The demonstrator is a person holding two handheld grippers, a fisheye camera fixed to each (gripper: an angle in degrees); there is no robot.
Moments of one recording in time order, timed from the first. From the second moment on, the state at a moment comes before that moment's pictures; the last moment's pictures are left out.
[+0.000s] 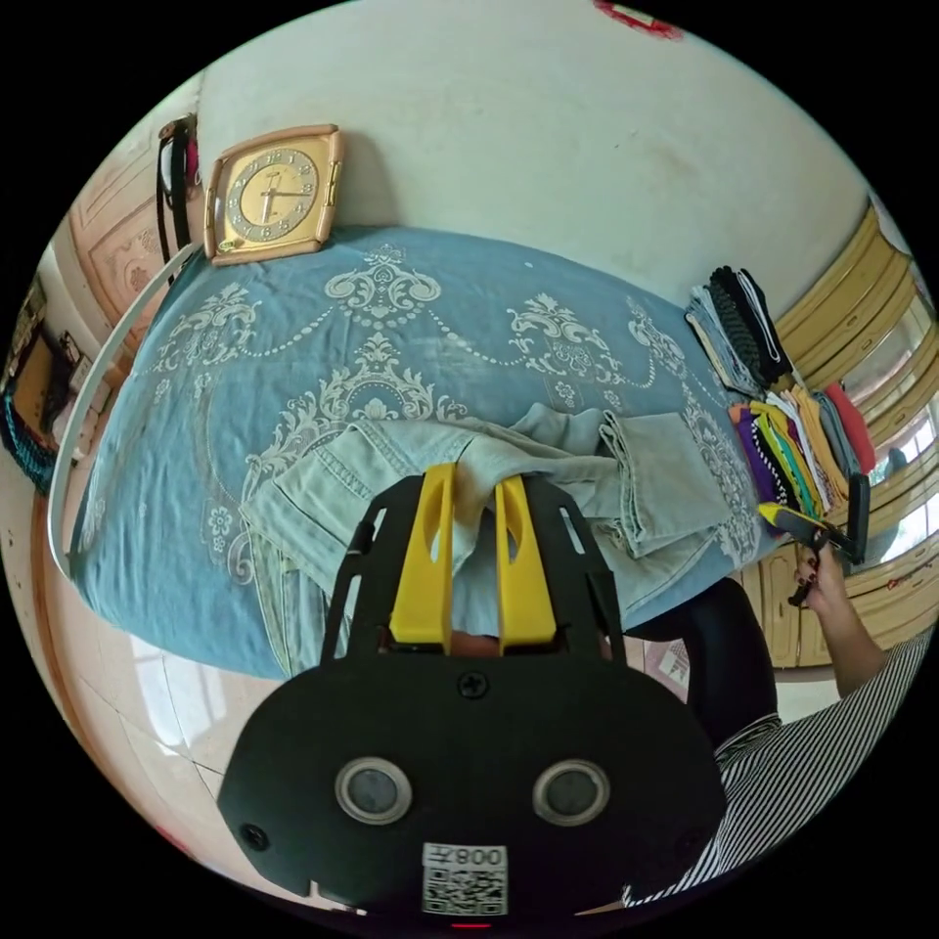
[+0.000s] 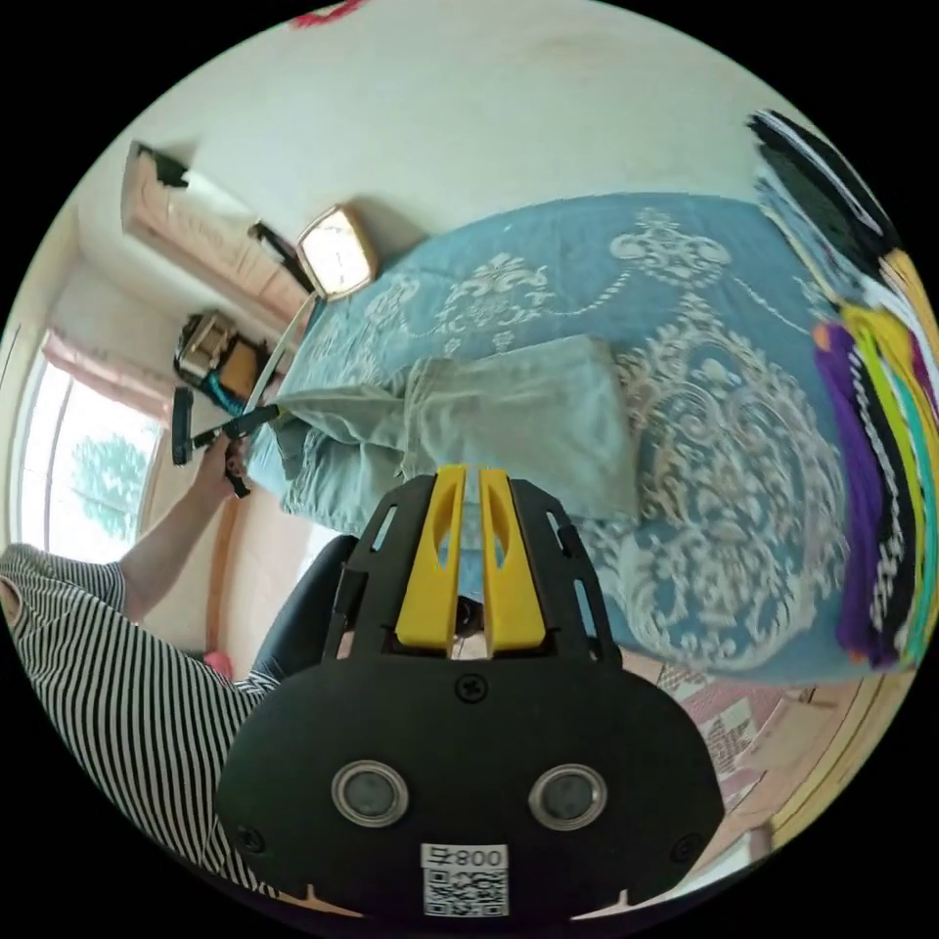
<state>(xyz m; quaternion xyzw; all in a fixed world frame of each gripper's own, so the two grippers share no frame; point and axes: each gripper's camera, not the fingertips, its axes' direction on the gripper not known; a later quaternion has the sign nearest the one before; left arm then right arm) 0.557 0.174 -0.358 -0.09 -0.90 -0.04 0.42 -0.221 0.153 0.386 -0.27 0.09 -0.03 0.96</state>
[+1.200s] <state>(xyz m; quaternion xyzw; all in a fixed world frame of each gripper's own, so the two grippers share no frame) 0.495 0.047 -0.327 -0.12 -0.93 0.03 0.36 -0.327 0.156 0.487 -0.25 0.30 -0.13 0.91</state>
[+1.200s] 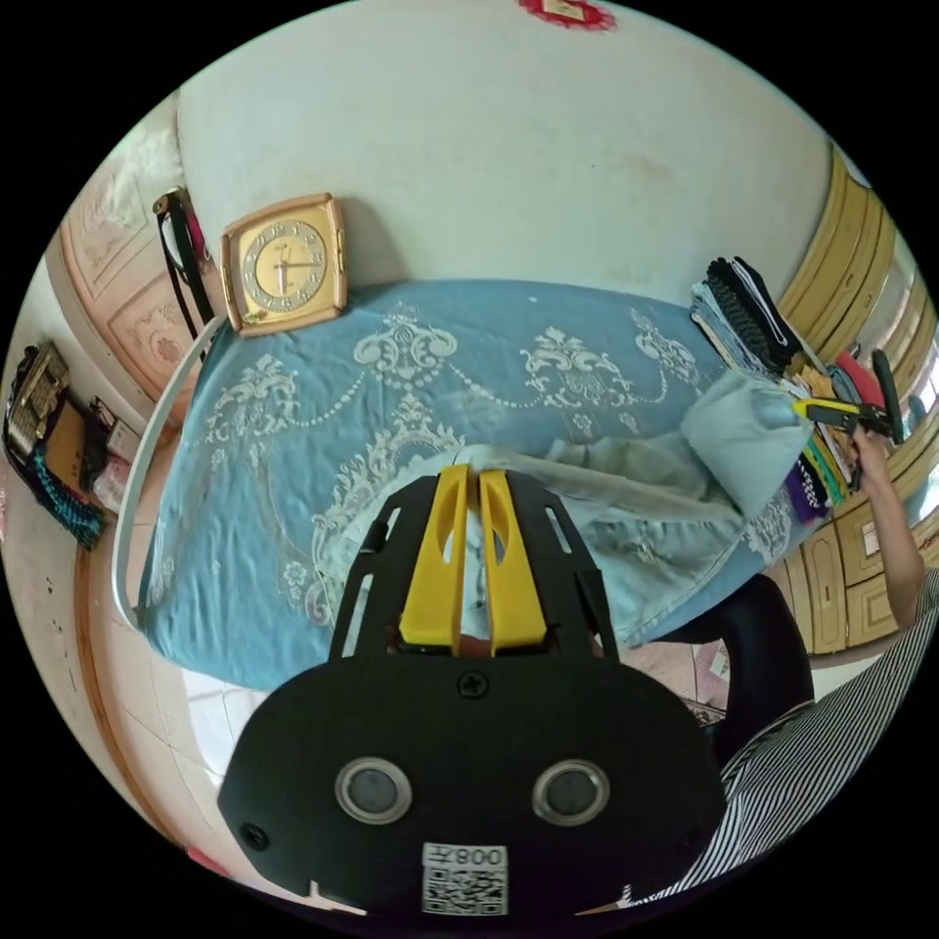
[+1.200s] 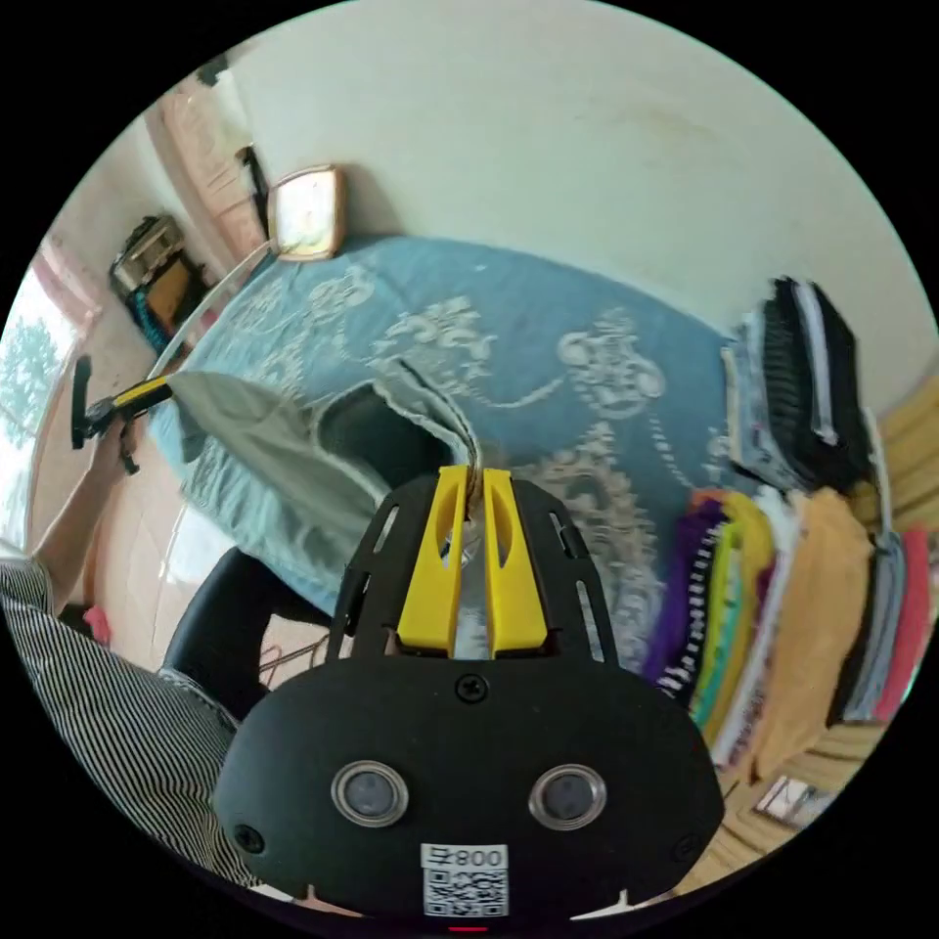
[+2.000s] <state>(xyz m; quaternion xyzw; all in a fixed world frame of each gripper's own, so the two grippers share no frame) 0.374 0.039 -0.358 -0.09 -0.90 -0.07 0.42 -0.086 0.405 0.492 -0.28 0.27 0.11 0.92</state>
